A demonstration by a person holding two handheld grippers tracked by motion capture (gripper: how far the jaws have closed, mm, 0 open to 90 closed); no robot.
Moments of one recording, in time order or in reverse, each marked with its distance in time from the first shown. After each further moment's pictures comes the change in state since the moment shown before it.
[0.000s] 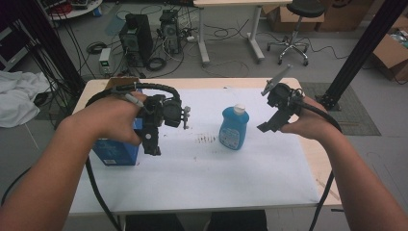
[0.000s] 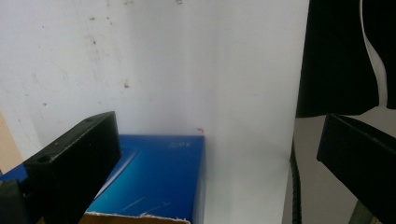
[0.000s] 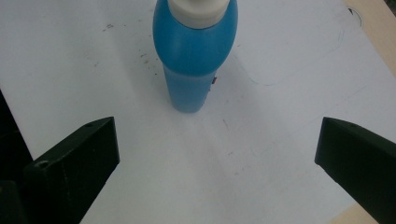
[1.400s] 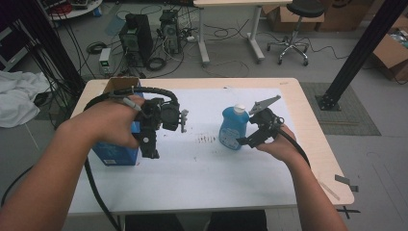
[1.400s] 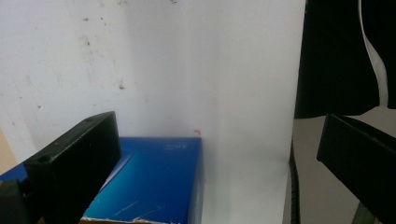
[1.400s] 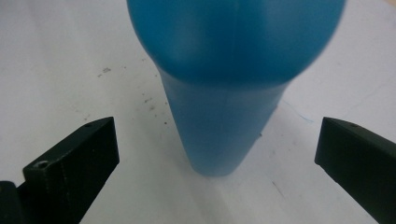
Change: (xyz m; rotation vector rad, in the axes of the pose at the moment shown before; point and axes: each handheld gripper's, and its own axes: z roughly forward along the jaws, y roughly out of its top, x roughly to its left) left arm -0.004 -0.005 0.006 -0.011 -0.005 0.004; right arm 0.014 -0.030 0.096 -0.254 0.059 0.120
